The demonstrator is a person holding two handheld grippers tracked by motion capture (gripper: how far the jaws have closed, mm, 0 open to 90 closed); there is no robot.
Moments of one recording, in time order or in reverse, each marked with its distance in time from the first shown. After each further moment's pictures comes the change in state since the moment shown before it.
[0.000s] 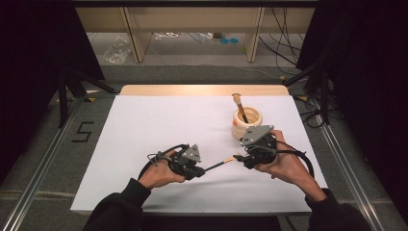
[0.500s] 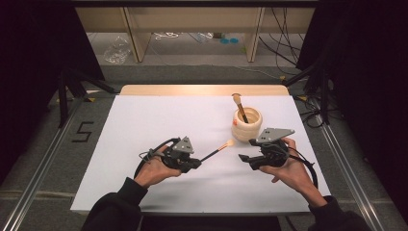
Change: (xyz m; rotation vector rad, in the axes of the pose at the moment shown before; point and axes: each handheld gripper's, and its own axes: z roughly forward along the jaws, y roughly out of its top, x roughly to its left) left arm 0.009 -0.004 -0.016 -0.130 0.080 -0.127; right arm -0.006 -0.042 0.008 -0.163 0.006 0.295
